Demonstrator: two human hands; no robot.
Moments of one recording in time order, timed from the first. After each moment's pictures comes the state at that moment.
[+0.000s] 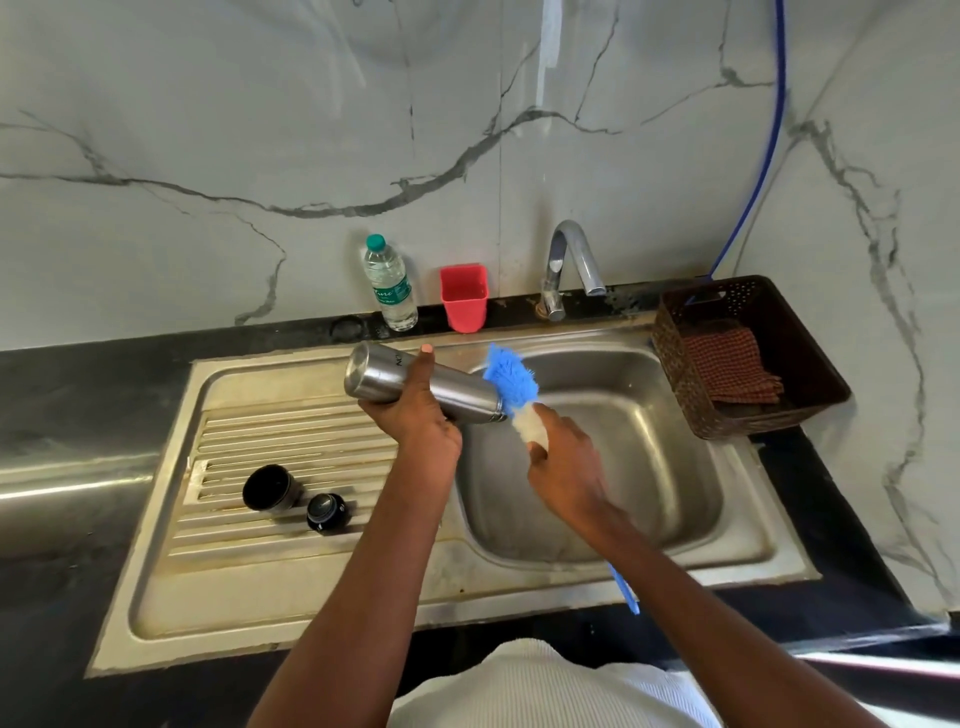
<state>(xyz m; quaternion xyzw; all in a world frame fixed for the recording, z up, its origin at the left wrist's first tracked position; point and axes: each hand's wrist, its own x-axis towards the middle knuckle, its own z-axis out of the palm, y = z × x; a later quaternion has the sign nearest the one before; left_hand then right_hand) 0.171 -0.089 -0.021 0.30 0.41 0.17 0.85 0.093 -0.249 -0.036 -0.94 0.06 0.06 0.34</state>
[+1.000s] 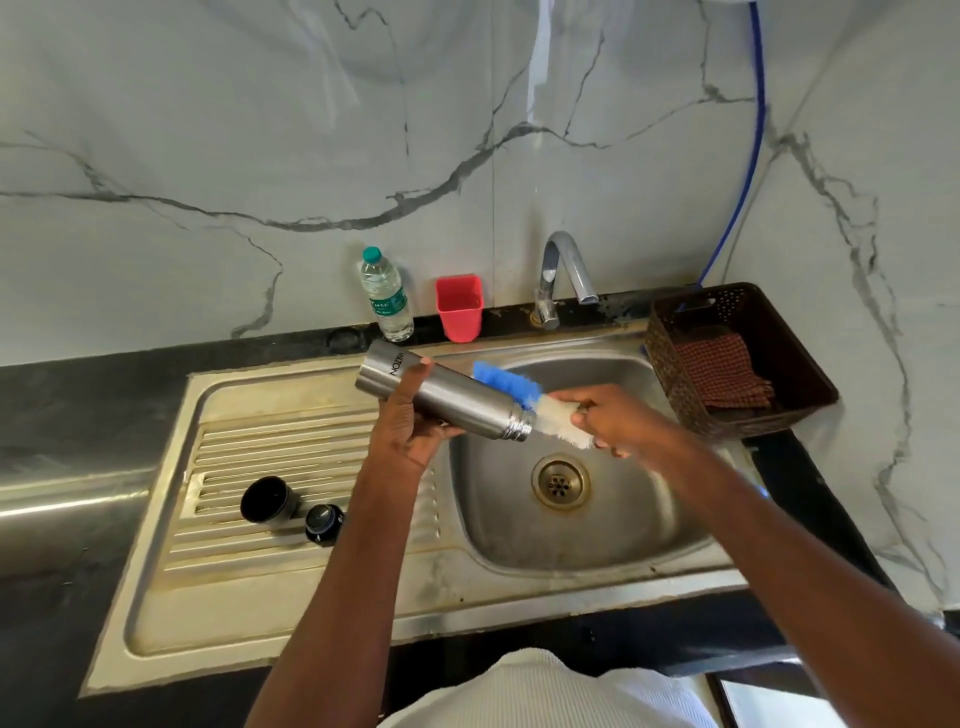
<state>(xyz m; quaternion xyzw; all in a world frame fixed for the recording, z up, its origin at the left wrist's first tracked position) 0.159 -0.060 -0.010 0.32 0.32 -0.06 0.89 0.154 -0.321 -0.001 -0.86 0.08 0.24 0.44</state>
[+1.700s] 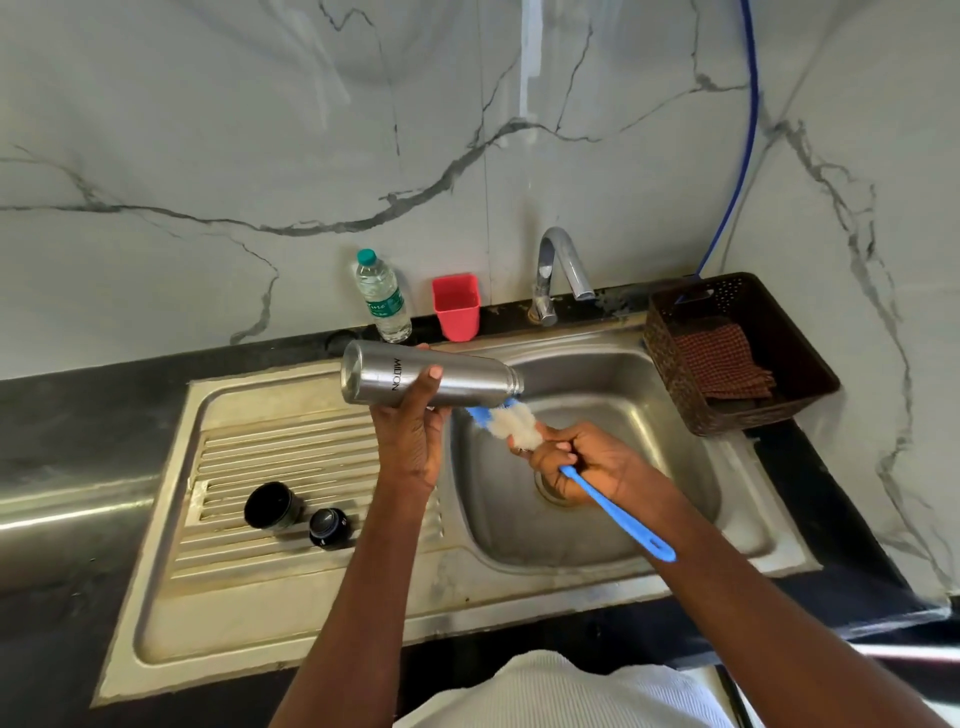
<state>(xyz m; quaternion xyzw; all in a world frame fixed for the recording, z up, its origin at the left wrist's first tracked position) 0.145 -0.070 -0.016 0.40 0.11 0.08 0.91 0.122 -0.279 -0.020 -0.15 0.36 0.35 0.85</state>
